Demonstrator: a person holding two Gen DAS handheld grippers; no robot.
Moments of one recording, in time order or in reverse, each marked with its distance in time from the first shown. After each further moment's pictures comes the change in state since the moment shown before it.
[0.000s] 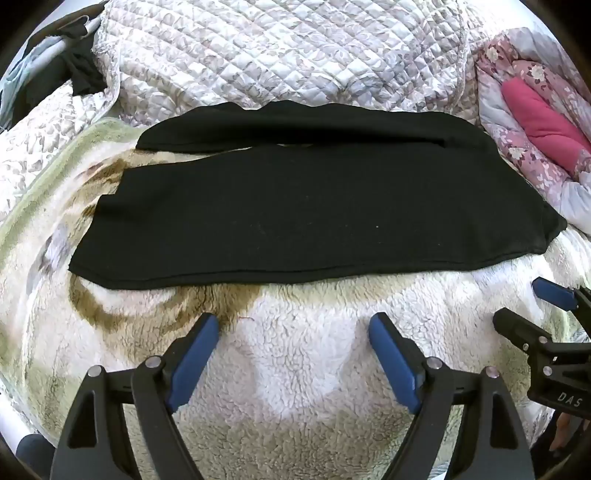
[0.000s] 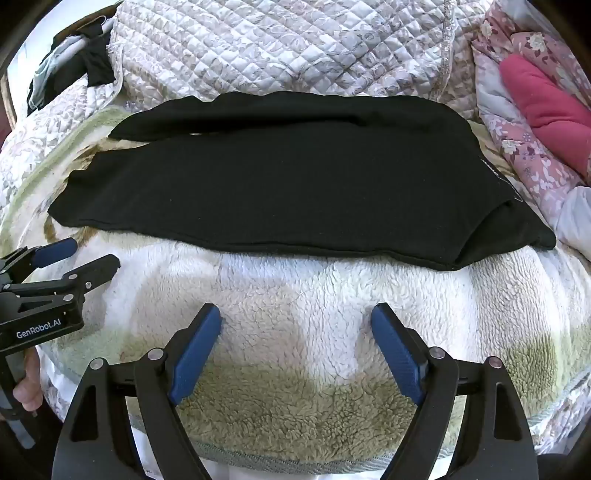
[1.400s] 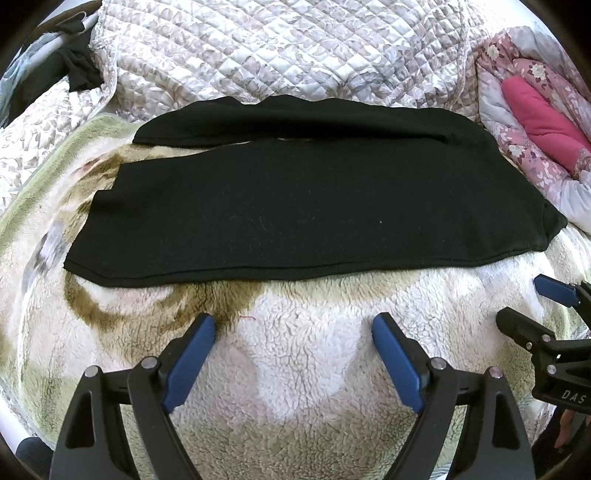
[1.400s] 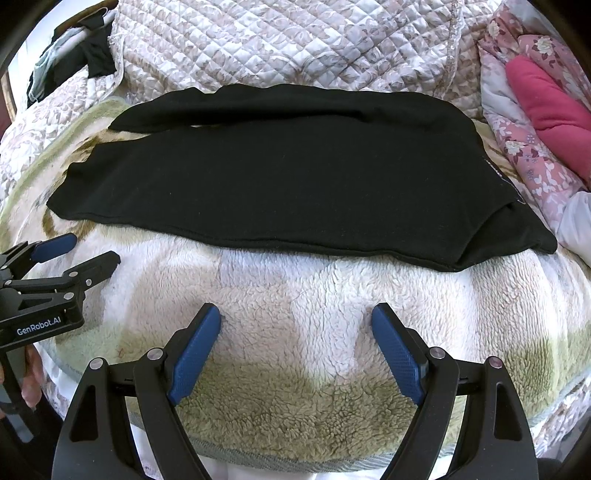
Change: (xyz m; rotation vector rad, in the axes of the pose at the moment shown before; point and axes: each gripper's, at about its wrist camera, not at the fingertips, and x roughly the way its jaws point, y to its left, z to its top) left arm 0.005 -0.002 0.002 0.004 0.018 -0.005; right arm 0.002 0.000 0.003 -0.012 0.026 -0.002
